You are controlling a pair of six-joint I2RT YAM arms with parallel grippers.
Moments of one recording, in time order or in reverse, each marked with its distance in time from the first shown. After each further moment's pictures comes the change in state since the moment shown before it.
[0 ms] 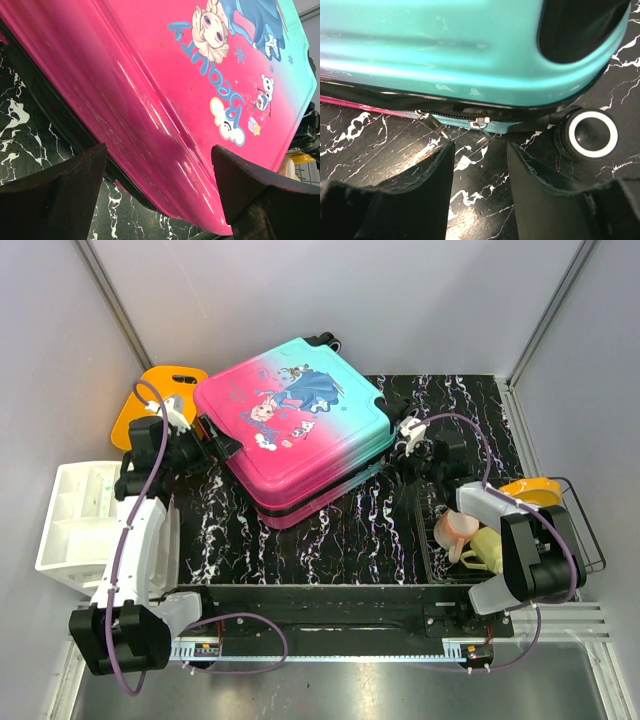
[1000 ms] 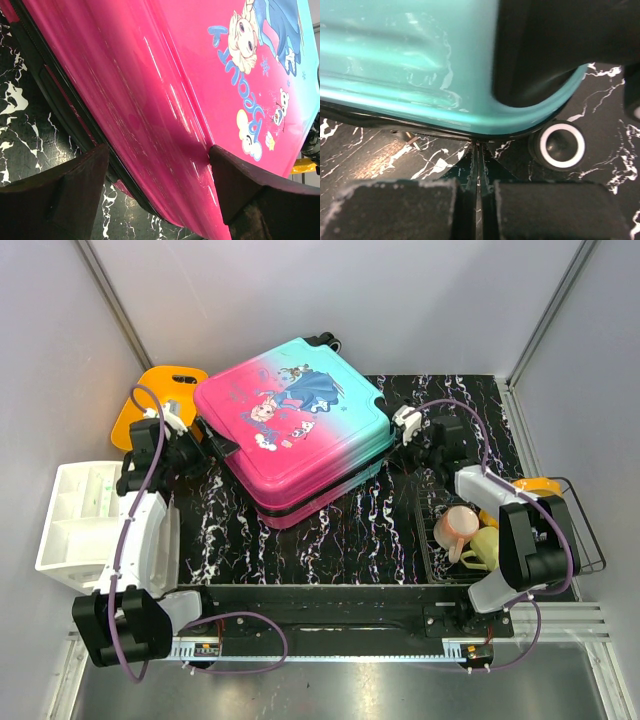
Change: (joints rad) left arm 0.034 0.051 -0.037 0.026 0.008 -0.071; right arm -0.012 0.085 0.167 -0.165 0.014 -0.114
